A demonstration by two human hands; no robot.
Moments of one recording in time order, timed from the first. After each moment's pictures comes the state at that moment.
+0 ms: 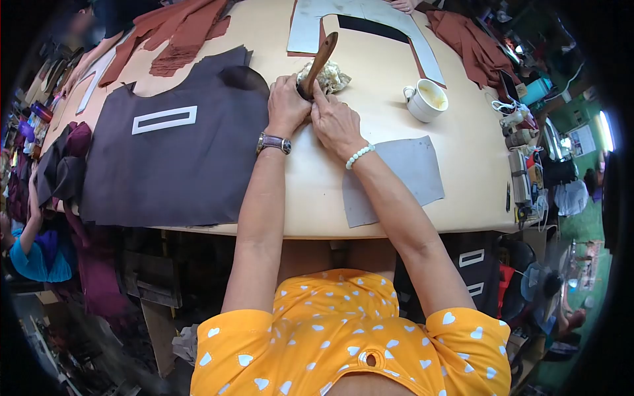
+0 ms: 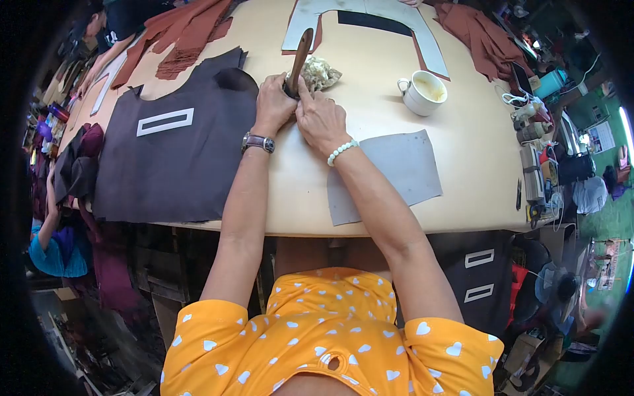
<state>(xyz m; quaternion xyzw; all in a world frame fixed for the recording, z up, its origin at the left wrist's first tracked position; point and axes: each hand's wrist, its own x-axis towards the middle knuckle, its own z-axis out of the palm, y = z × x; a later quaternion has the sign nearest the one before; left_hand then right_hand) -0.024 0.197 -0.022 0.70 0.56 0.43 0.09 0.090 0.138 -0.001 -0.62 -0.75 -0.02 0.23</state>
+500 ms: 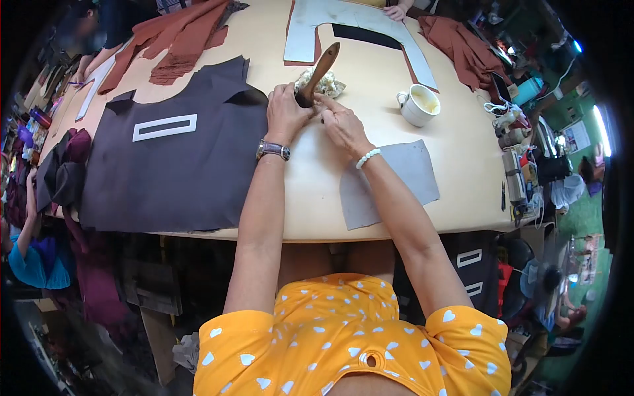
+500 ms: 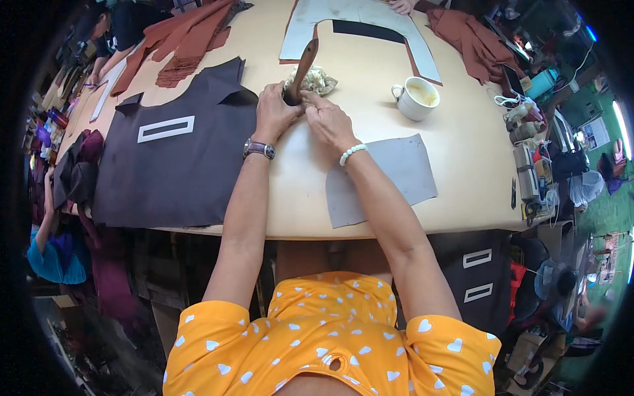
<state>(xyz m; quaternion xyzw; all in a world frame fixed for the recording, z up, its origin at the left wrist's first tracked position) -0.025 0.190 -0.016 0.72 0.56 0.41 0.08 0.111 0.138 0.014 -0.62 -0.68 0.22 0.32</state>
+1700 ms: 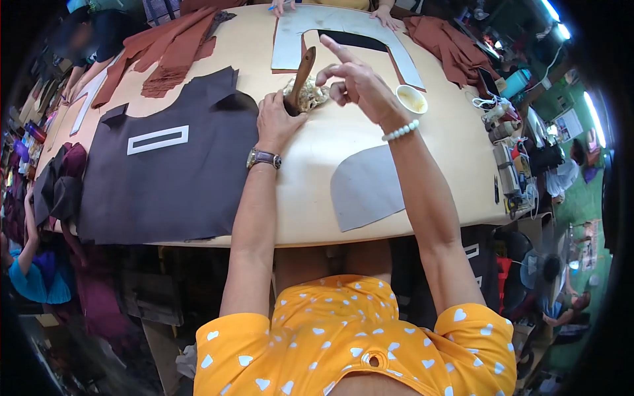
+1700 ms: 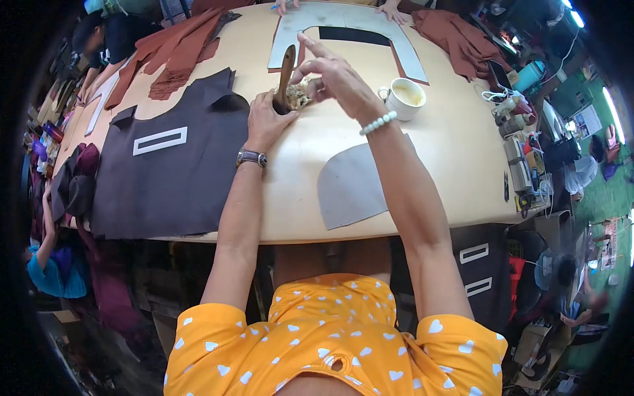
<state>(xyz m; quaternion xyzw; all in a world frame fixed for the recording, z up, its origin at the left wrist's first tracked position) -0.024 0.186 -0.011 0.73 0.57 0.37 0.11 0.139 0.135 0.123 -0.40 -0.58 0.55 0.45</state>
